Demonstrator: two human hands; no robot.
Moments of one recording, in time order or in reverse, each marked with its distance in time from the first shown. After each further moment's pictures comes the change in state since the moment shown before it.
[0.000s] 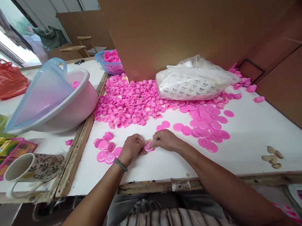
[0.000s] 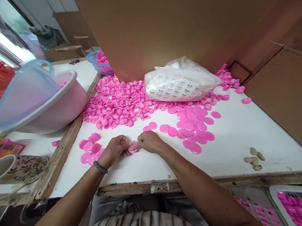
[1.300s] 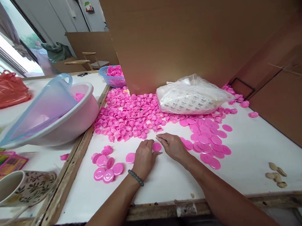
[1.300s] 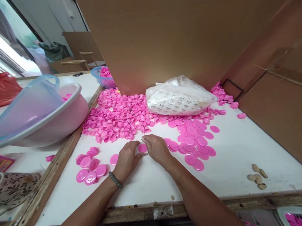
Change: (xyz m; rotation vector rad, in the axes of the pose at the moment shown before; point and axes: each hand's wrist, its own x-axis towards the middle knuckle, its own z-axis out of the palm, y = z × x) left_hand 0.022 0.004 0.029 0.942 0.251 0.608; right_hand 0.006 0.016 -0.013 -0.220 0.536 -0.138
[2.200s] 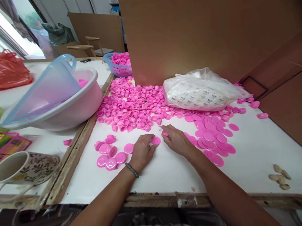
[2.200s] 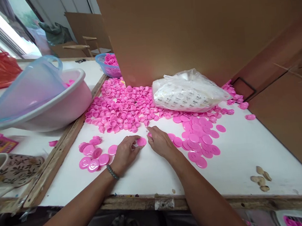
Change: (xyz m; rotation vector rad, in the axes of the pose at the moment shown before) left_hand -0.013 -0.020 -0.004 -0.206 0.042 -0.007; right_hand -0.001 -0.002 -0.004 -0.158 -0.182 -0.095
